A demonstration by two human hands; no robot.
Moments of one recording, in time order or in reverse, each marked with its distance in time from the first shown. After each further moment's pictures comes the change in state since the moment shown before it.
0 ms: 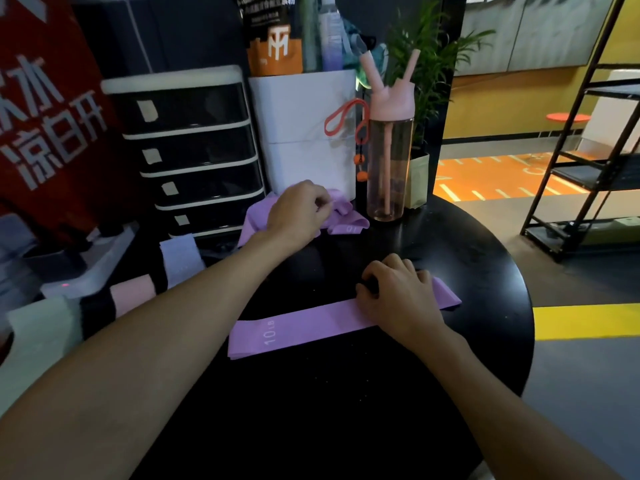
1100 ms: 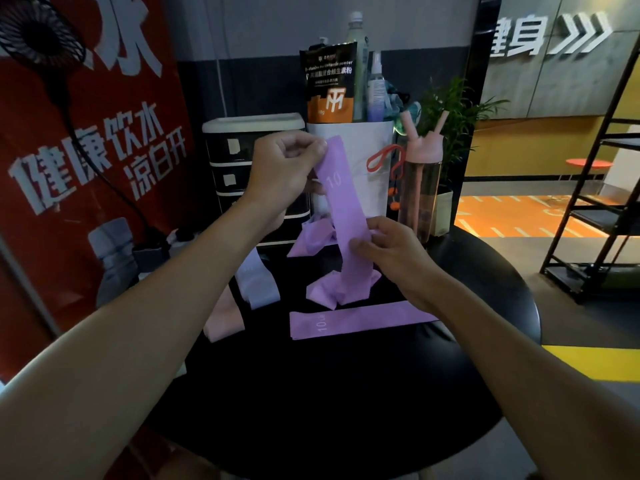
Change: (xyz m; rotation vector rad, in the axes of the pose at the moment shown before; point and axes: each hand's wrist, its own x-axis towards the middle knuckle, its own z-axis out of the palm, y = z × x) left_hand -0.065 0.060 -0.179 -0.875 0.307 -0.179; right_hand 0.004 -0.094 -0.083 1.067 -0.136 -0.018
